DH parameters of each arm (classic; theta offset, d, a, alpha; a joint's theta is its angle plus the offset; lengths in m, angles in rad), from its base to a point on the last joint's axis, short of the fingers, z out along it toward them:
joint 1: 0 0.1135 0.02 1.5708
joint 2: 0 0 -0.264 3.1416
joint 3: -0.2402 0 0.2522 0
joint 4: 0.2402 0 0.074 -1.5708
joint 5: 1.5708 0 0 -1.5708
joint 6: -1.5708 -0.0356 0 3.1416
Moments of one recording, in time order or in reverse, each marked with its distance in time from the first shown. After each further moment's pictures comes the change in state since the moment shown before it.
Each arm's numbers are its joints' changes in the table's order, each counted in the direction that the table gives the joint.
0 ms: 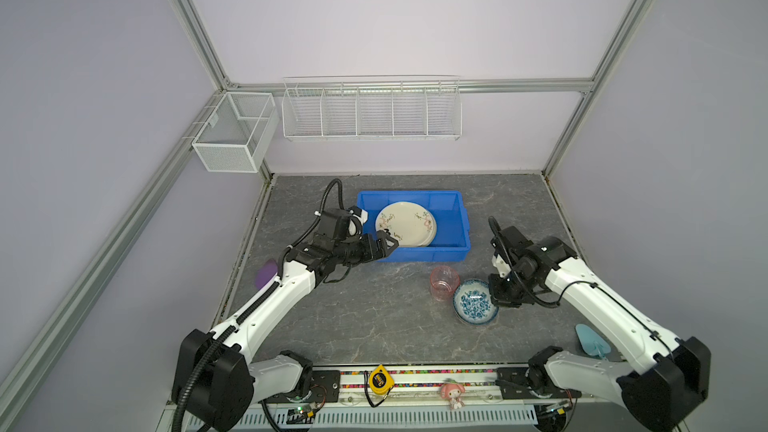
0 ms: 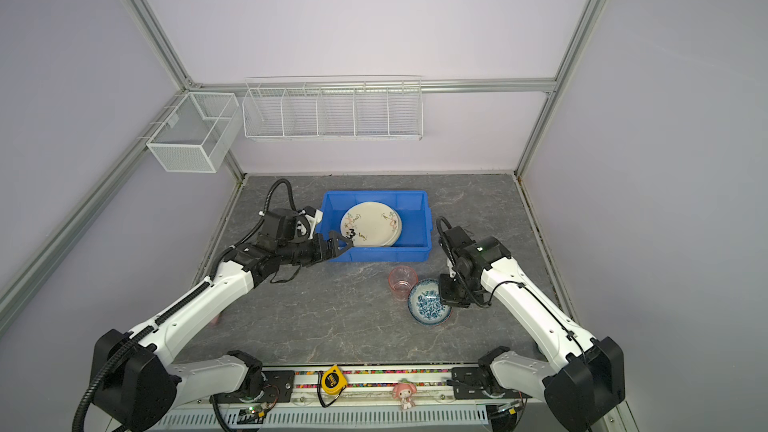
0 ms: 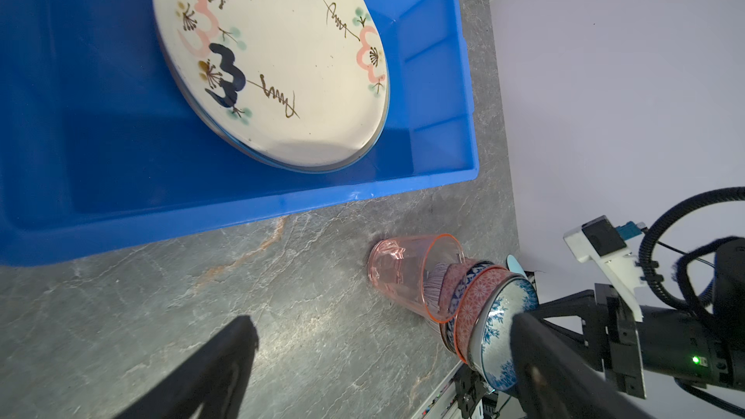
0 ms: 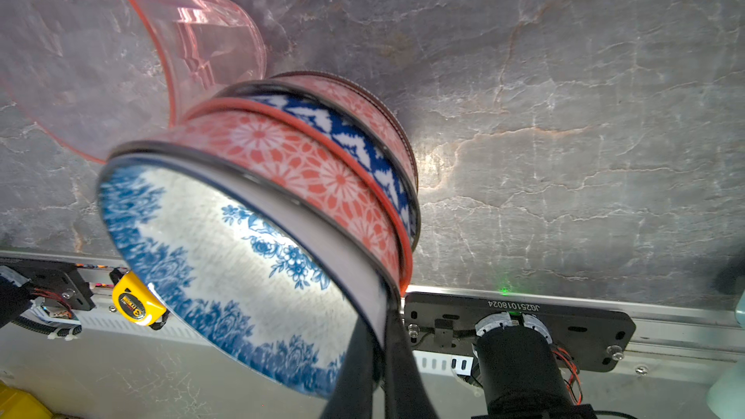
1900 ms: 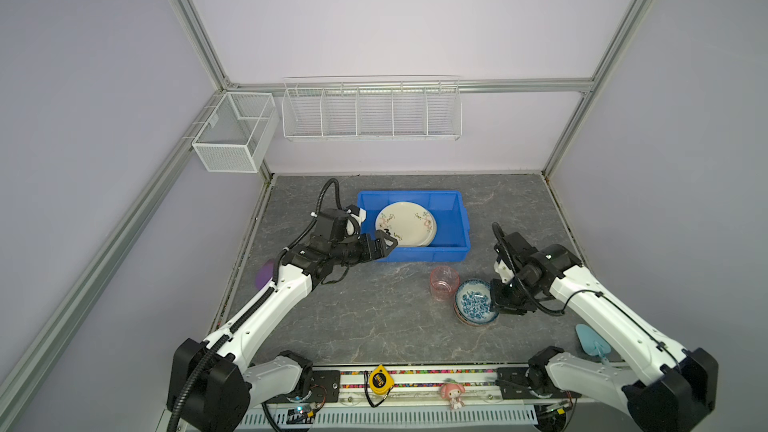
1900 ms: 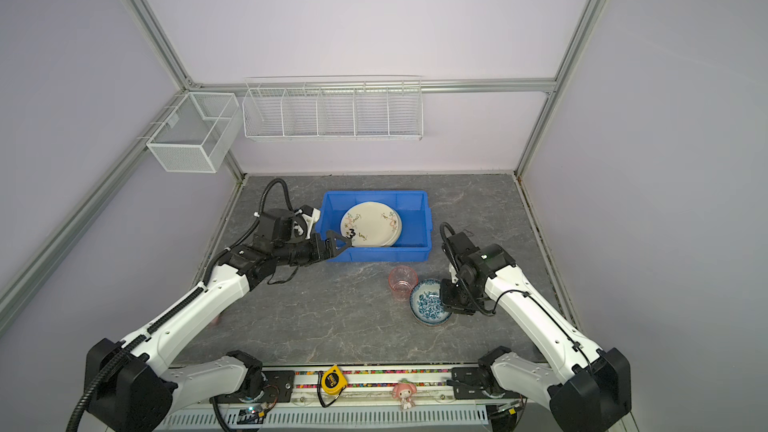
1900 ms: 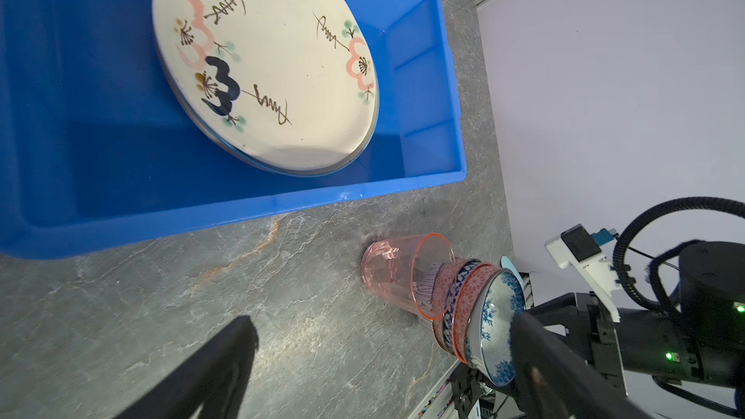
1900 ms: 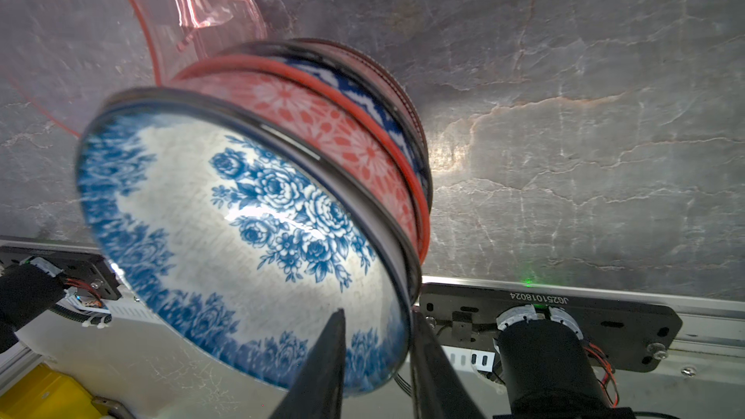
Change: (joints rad) left arm 0.000 0.040 0.000 0.006 -0.003 0.000; right arm 0.000 0.055 0.063 -0.013 -0.048 -0.043
